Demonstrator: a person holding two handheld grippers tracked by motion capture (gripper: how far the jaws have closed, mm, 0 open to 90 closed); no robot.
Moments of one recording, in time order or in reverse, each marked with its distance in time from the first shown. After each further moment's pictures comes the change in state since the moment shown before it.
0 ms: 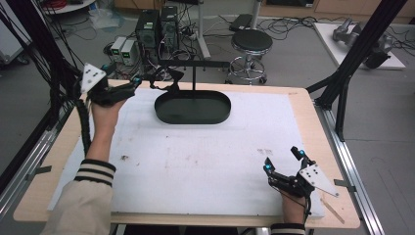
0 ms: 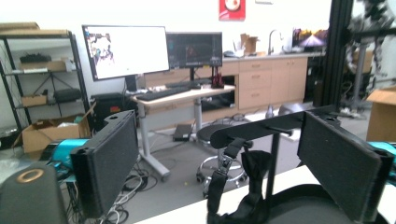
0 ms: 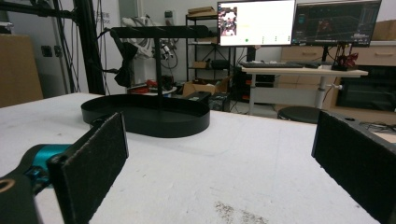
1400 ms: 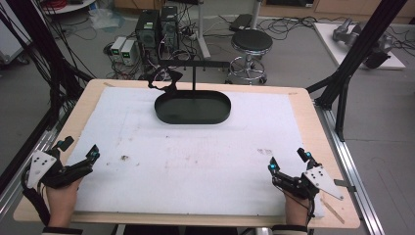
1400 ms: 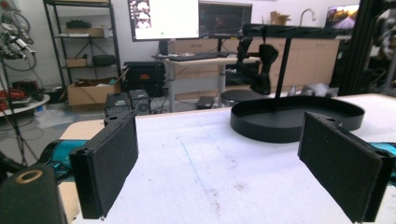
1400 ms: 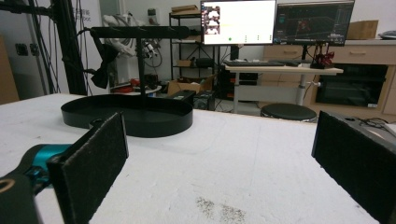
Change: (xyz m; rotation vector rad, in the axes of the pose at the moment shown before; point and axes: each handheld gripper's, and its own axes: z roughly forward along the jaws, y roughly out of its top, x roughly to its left) left arm 0.009 -0.093 -0.187 0.101 0.118 -0.043; right arm -0.002 0.005 -0.008 0.010 -0.069 0.003
